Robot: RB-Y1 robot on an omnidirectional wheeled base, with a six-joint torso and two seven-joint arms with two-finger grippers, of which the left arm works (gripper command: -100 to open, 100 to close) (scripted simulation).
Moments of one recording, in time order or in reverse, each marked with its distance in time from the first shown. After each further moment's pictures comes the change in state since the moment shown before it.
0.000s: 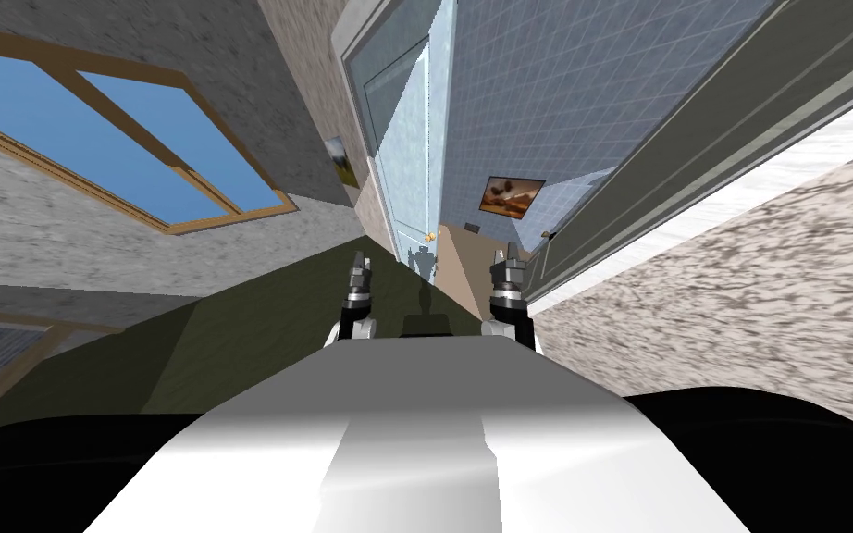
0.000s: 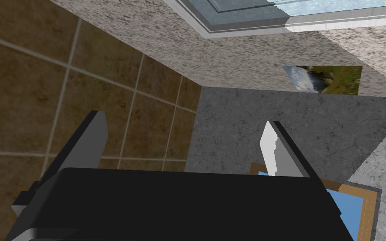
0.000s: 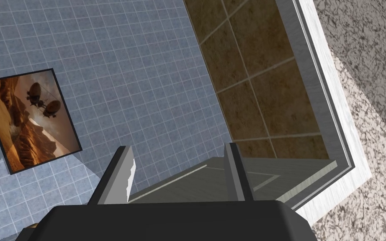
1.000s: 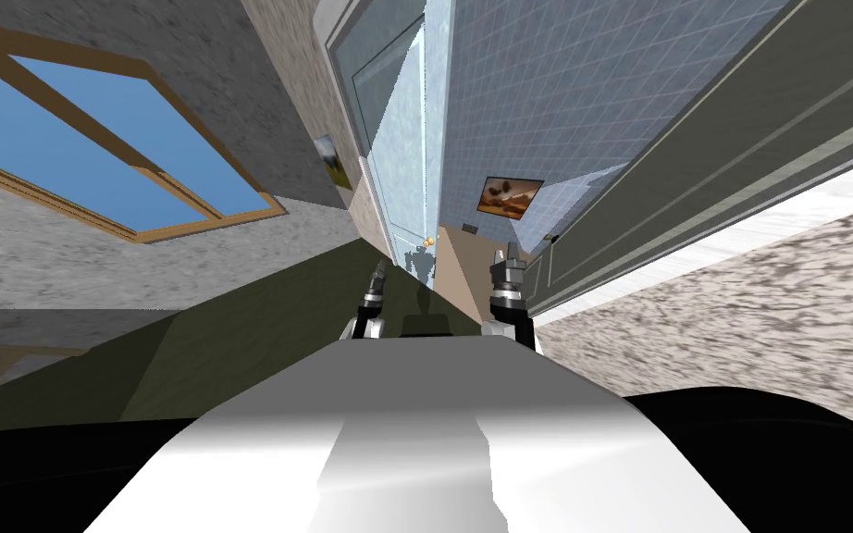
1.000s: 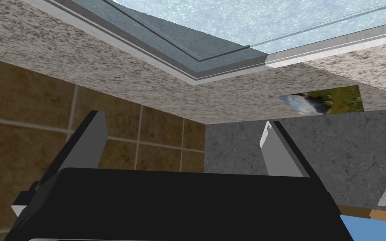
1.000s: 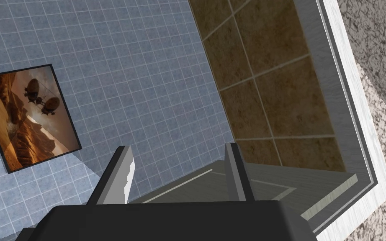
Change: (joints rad) arm -0.106 0.022 -0.052 0.261 -0.046 -0.076 -0.181
